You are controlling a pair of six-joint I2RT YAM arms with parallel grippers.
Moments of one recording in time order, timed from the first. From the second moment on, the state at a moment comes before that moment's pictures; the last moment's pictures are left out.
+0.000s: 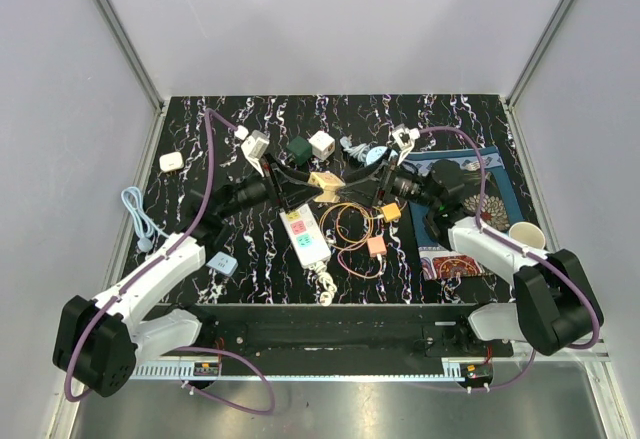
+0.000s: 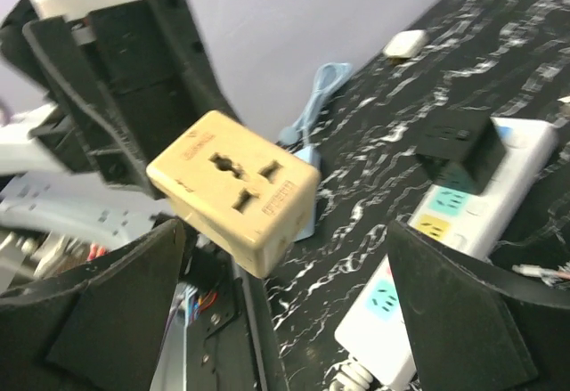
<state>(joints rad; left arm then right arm) -0.47 1.07 0.69 0.45 0.66 -0.55 0.43 1.32 0.65 0.82 -0.73 0.75</state>
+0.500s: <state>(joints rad) -0.48 1.07 0.71 0.69 0.84 -0.66 0.44 1.33 0.77 0.89 -1.08 0.73</state>
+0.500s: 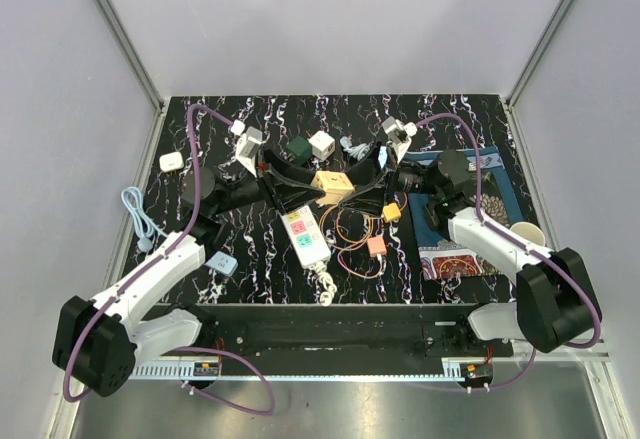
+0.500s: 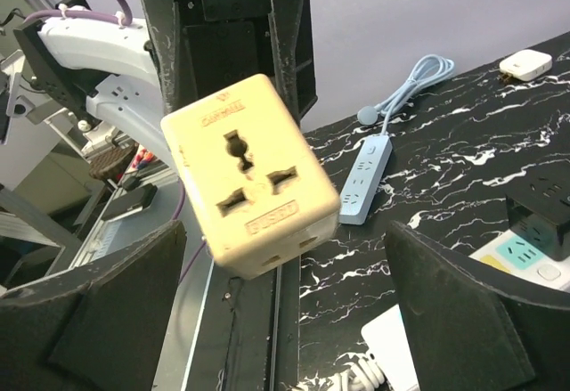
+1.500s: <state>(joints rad) -0.49 1.03 1.01 -0.02 0.77 -0.16 0.43 1.41 0.83 0.90 -1.22 0.74</state>
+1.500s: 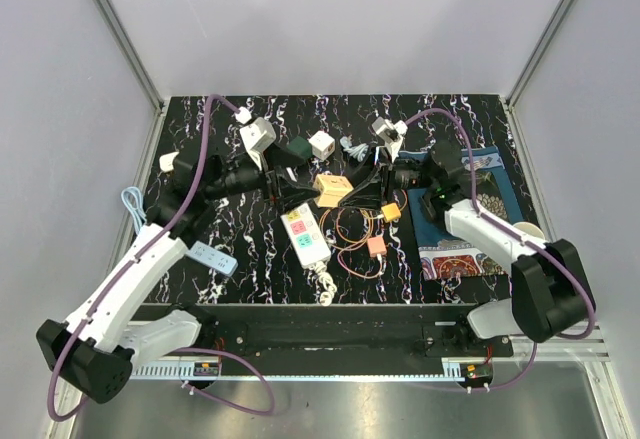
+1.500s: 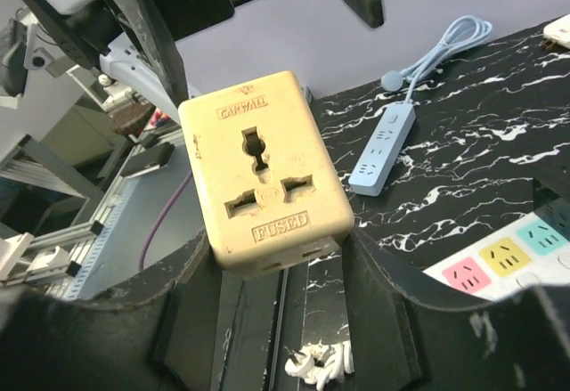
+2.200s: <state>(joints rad) -0.64 1.26 1.42 -0.77 0.65 0.23 0.50 1.29 1.05 -0.16 -1.03 -0.07</state>
